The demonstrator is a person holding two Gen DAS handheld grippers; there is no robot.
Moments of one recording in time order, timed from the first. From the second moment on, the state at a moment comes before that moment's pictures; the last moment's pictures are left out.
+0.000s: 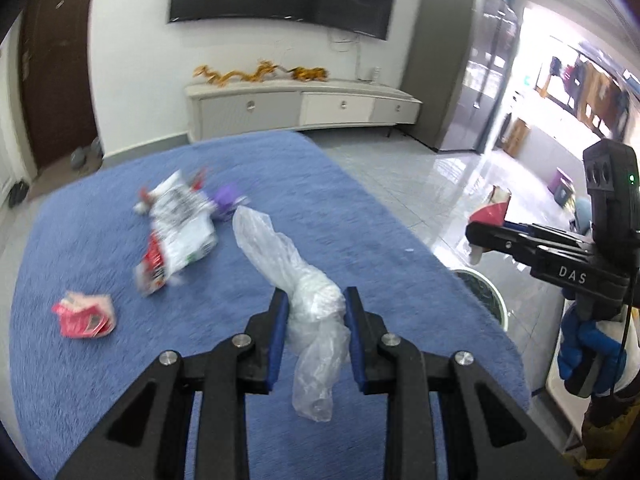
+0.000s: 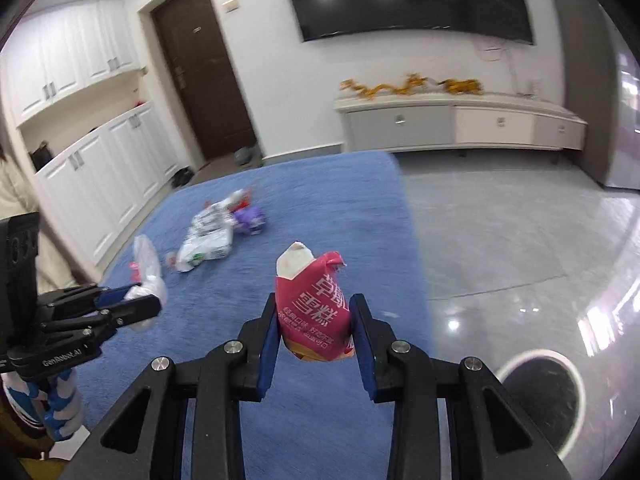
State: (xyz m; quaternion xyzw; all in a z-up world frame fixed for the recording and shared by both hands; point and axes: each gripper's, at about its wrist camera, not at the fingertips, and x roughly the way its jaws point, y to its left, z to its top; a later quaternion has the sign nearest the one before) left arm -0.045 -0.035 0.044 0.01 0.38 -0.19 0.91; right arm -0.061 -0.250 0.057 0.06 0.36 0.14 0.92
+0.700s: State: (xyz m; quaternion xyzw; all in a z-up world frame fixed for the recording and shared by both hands) left arm 0.014 -0.310 0.021 0.09 0.42 -0.36 0.83; right arm -0.099 -0.480 -0.039 0.20 0.40 -0.08 0.89
